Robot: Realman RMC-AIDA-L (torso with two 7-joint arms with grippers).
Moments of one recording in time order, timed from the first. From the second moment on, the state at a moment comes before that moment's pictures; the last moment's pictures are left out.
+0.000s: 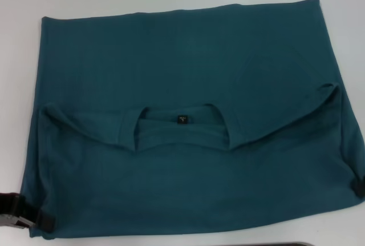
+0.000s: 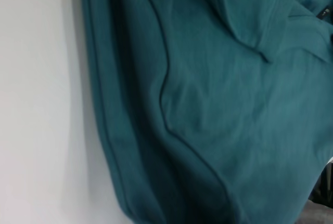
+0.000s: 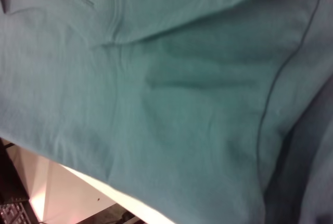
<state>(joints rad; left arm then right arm) -0.36 -2.03 -2.37 -0.98 -0.60 2.00 -2.50 0.56 1.99 -0.65 -0.85 -2.83 -1.96 2.36</state>
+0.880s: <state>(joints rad) -0.77 -1.88 -2.46 -0.77 -0.58 1.72 -2.60 0.69 1.84 -0.52 -0.79 -2.52 -1.71 2.42</state>
